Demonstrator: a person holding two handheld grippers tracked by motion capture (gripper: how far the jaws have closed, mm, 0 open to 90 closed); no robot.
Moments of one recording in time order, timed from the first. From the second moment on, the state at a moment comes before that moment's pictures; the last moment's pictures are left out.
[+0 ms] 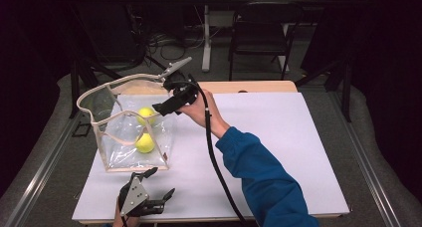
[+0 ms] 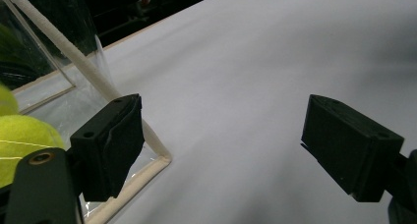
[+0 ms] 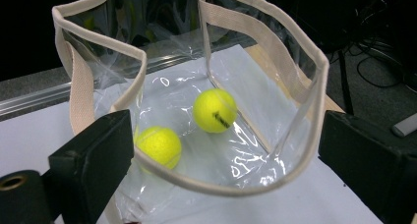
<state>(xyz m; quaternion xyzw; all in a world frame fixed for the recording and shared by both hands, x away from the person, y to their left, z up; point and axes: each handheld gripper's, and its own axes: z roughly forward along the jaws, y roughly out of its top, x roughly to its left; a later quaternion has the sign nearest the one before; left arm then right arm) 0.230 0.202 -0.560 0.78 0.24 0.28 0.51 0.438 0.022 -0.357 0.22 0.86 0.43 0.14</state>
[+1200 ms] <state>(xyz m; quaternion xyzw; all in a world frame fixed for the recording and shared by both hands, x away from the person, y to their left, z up) 0.230 0.200 -0.561 0.78 0.24 0.28 0.50 0.416 -0.052 -0.394 0.24 0.86 0.43 0.13</state>
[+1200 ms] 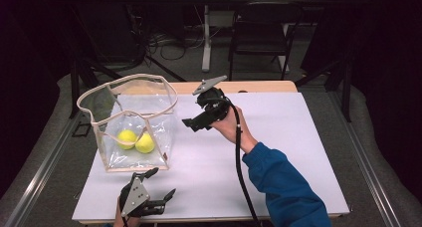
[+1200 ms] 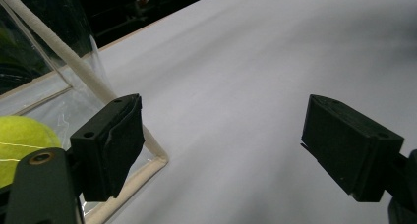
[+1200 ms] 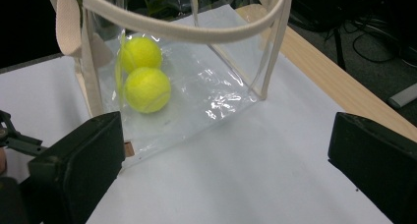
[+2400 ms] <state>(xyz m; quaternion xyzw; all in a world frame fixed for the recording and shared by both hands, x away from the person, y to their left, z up) 0.229 0.201 -0.561 0.78 0.24 0.28 0.50 0.378 -0.109 -0.456 0.25 0.87 0.40 0.14</state>
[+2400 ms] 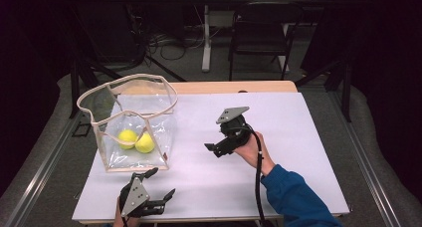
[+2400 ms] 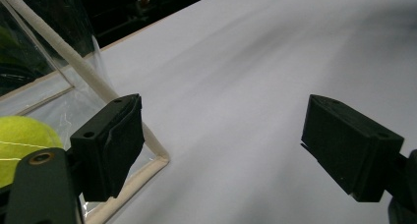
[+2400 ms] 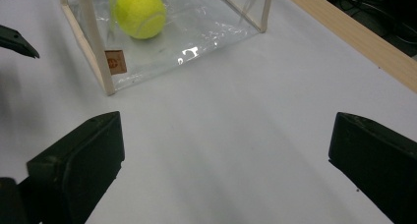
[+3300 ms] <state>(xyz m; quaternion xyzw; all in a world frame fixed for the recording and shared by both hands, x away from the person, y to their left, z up) 0.230 0.201 -0.561 0.78 0.24 0.28 0.50 0.348 -0.142 -0.494 0.25 0.87 0.40 0.16</state>
